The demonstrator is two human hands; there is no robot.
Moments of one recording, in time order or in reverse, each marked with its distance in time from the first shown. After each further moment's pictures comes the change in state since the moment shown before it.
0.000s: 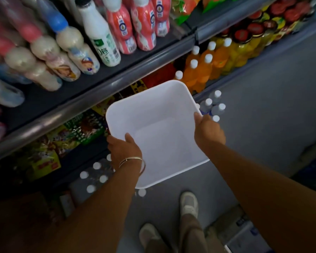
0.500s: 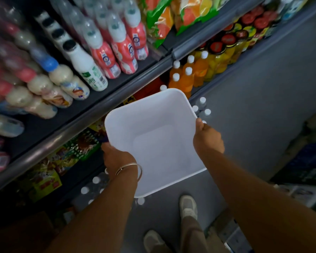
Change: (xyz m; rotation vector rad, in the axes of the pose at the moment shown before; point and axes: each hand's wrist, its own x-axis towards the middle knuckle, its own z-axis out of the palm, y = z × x) left_hand -0.034 0.040 -0.027 -0.103 0.057 0.010; right_hand -0.022 0.010 -0.054 0.200 -0.006 0.151
